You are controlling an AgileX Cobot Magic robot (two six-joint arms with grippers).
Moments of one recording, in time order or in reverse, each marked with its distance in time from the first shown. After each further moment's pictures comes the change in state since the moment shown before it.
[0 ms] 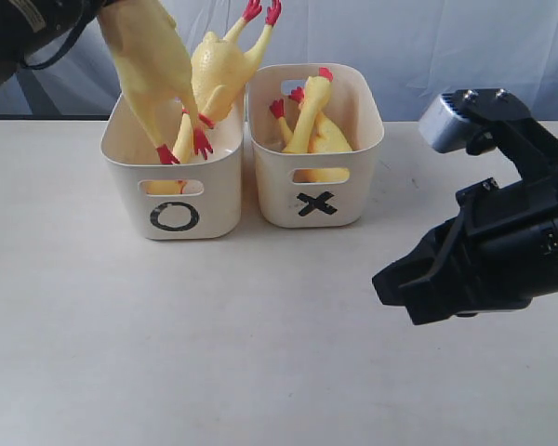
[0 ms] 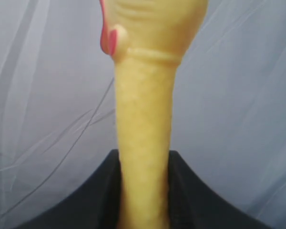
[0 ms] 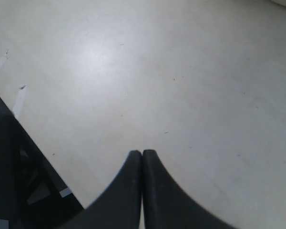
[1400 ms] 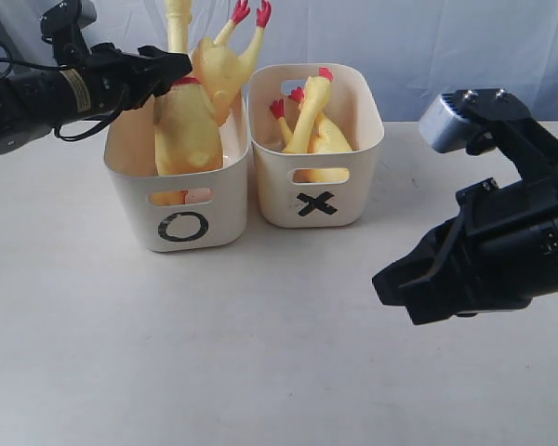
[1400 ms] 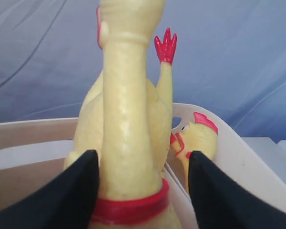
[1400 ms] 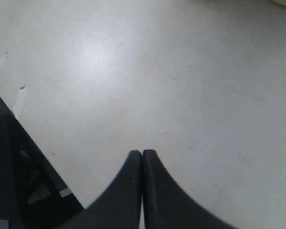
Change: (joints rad) left arm 0.000 0.167 -0.002 0.371 -0.016 -0.301; right arm 0.000 0.000 0.000 0.000 0.000 0.000
